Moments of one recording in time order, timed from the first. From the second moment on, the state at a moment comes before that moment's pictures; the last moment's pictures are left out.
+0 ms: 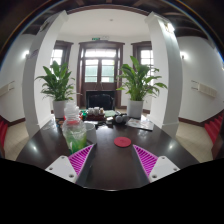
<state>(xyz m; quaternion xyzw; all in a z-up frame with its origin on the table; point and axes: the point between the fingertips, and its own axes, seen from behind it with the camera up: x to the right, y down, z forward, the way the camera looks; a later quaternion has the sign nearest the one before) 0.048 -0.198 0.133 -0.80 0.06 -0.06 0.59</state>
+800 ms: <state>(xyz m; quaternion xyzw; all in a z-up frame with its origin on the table) -0.063 -0.117 0.095 -0.79 -0.01 -0.02 0.61</state>
